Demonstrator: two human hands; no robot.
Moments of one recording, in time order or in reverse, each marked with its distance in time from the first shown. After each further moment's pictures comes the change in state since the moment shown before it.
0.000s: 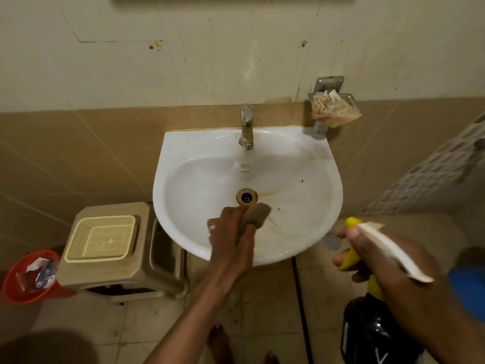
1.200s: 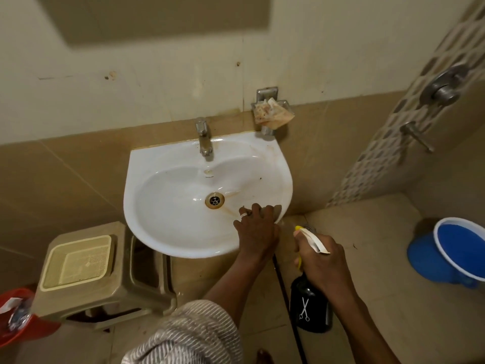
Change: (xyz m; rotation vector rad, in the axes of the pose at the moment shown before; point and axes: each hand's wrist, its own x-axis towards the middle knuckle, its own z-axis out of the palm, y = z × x) left_hand 0.007 0.028 0.133 0.761 -0.177 0.274; right_hand -0.008 0.082 0.013 -0.037 0.250 0.181
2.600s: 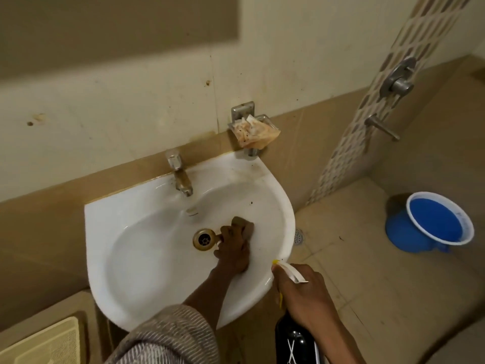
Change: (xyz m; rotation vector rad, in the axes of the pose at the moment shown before) left_hand 0.109 -0.110 0.057 -0.251 -0.321 0.002; right_hand 0.034 -0.007 0.102 -0.005 0.045 0.272
